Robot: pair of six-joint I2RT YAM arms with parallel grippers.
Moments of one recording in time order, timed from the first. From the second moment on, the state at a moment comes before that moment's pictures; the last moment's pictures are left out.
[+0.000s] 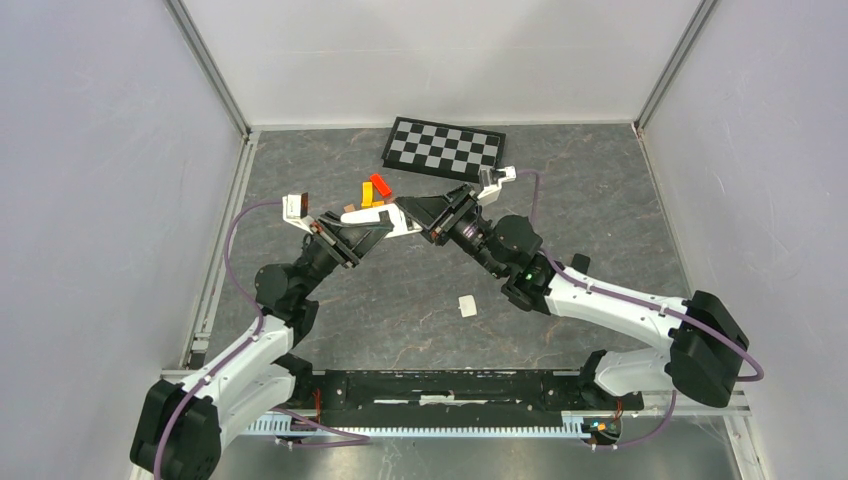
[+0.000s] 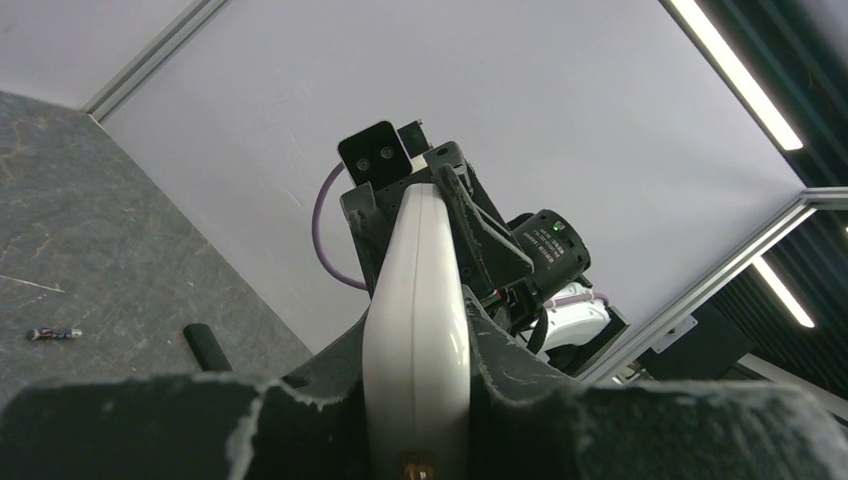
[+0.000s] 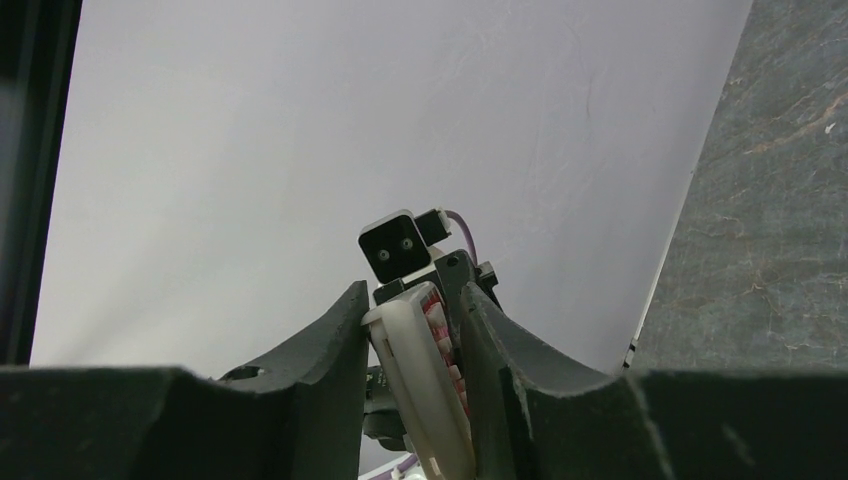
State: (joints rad) left arm -0.40 0.87 0.32 1.12 0.47 -1.26; right arm 0.96 1.31 0.85 0.66 0.12 1.34
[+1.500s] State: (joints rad) left arm -0.40 0.91 0.32 1.06 0.43 -1.37; right arm 0.92 1.27 0.76 0.71 0.06 1.13
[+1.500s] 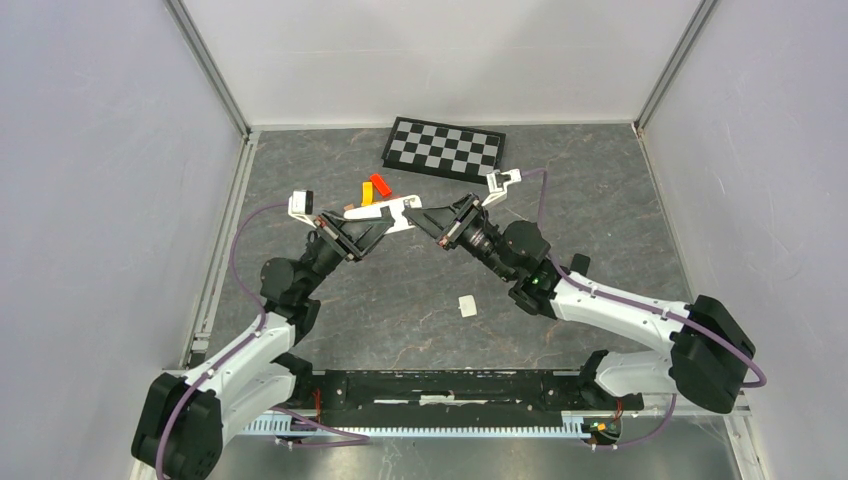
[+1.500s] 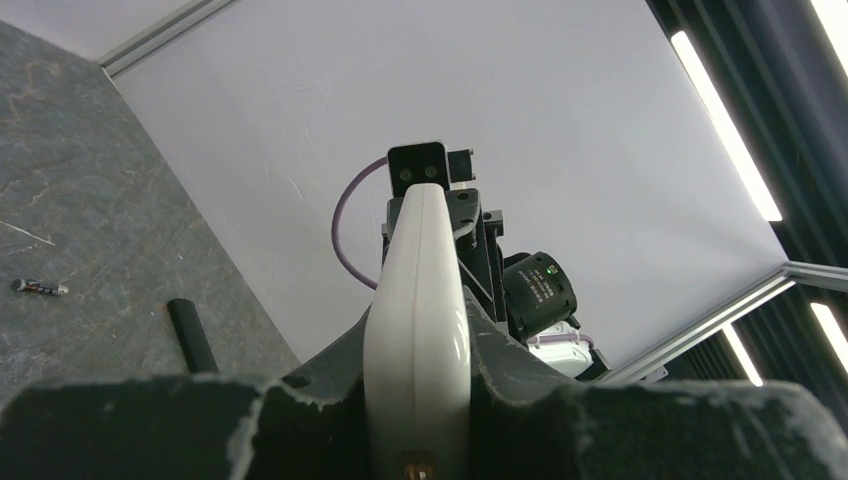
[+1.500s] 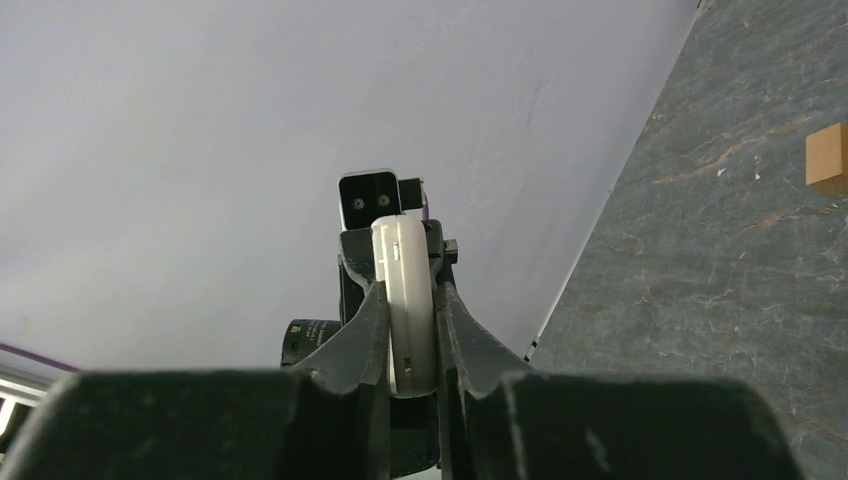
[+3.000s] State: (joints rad) left arm -0.39 0.66 0.29 0.46 0.50 -1.00; right arm 0.41 1.53 0.99 -0.34 0.11 -0.06
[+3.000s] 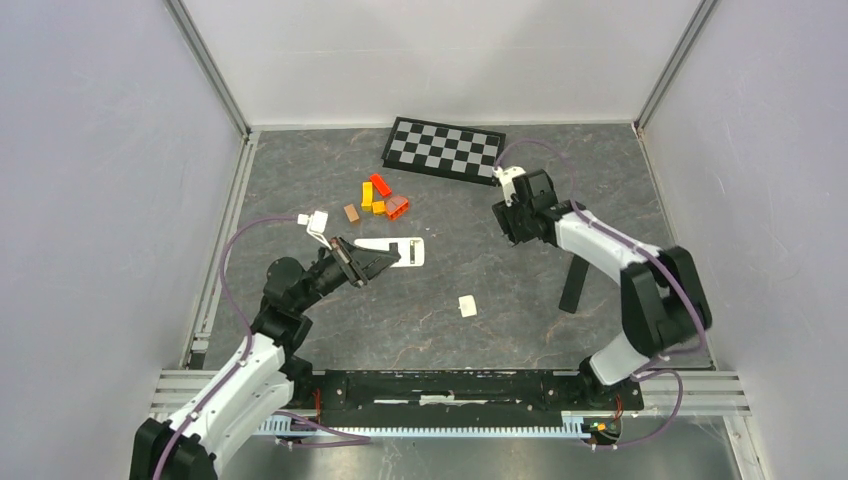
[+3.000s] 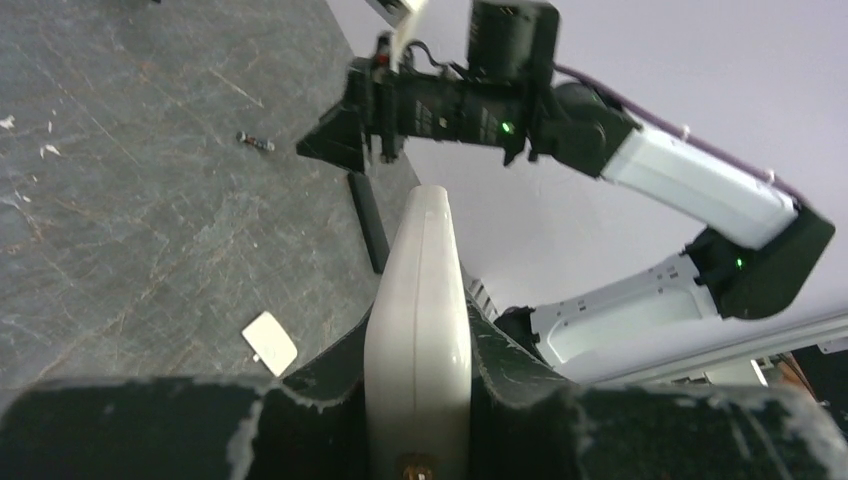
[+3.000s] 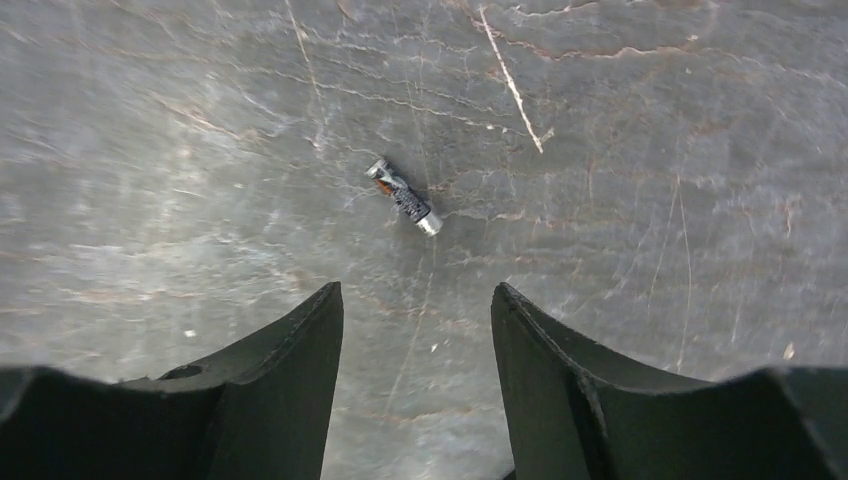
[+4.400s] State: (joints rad) left arm -0.39 1.01 0.38 0.45 0.52 -0.98; right arm 0.31 1.84 1.17 -0.43 -0.15 -0.23
